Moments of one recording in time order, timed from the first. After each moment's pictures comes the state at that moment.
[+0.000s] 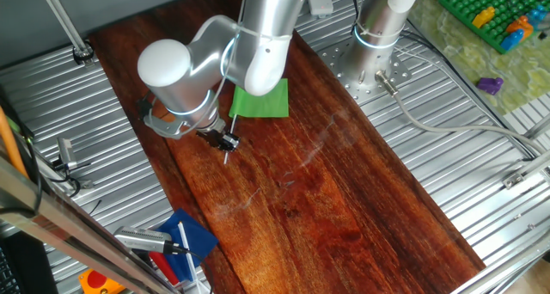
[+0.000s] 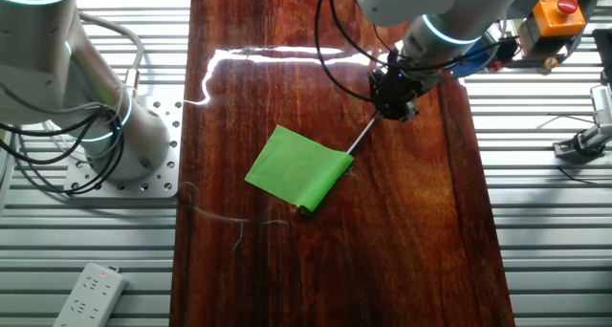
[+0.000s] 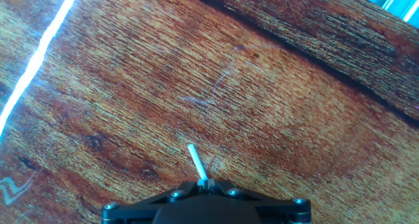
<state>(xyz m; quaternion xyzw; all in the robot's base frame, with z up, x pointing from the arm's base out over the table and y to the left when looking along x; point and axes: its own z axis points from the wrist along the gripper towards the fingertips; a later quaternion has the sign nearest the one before) 0.508 0.068 0.012 0.29 -0.95 -0.03 0.09</state>
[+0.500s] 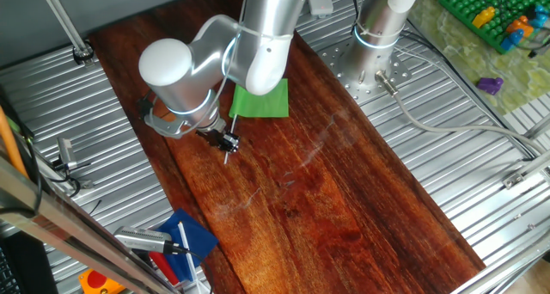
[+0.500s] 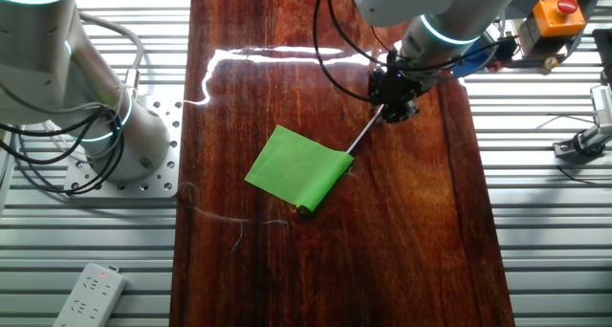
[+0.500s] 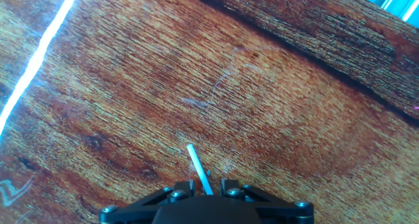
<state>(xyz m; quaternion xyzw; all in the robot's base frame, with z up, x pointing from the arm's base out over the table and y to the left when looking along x) 0.508 0.068 0.011 0.29 -0.95 -0.03 0.09</state>
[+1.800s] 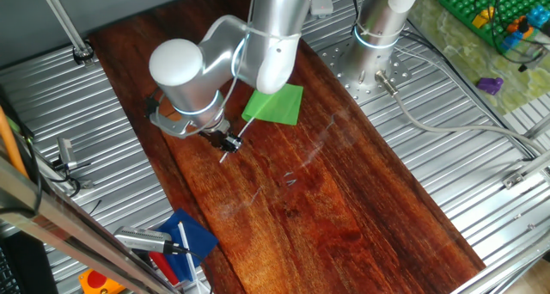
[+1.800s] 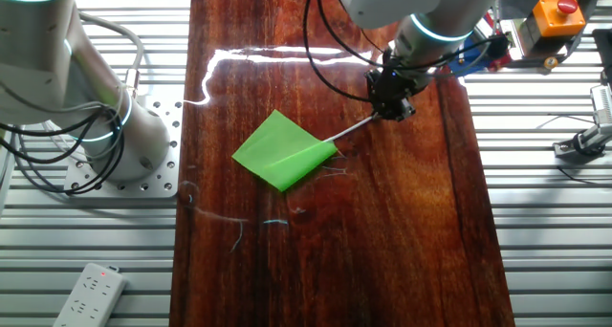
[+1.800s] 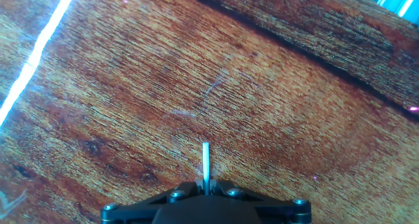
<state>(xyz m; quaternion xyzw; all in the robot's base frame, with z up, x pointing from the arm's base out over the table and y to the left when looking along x) 0.507 0.069 0.008 0.27 -0.96 -0.02 0.07</state>
